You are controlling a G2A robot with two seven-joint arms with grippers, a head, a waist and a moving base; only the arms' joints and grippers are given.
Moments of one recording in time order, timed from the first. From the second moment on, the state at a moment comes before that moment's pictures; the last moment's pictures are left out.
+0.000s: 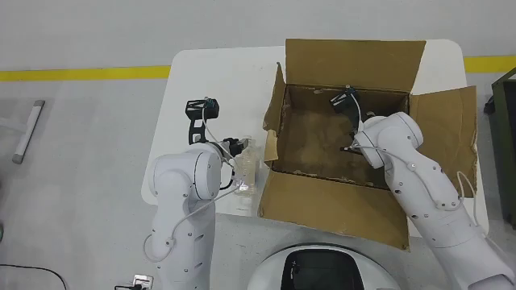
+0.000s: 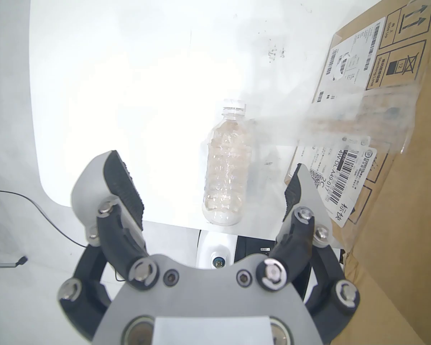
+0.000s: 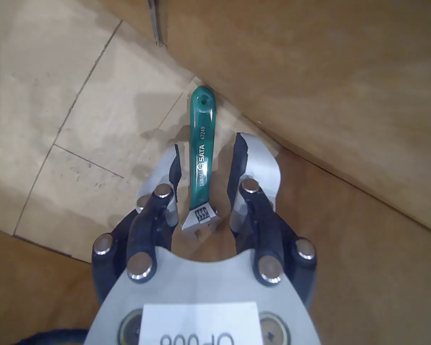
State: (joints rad) left arm 0.95 -1.58 -1.37 -1.93 1.59 0.12 -1.54; right arm -0.84 -1.35 1.18 -1.57 -1.59 0.00 1.36
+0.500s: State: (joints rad) left arm 0.95 -1.58 -1.37 -1.93 1.59 0.12 -1.54; right arm -0.81 -1.37 1.16 -1.47 -1.61 0.02 1.36
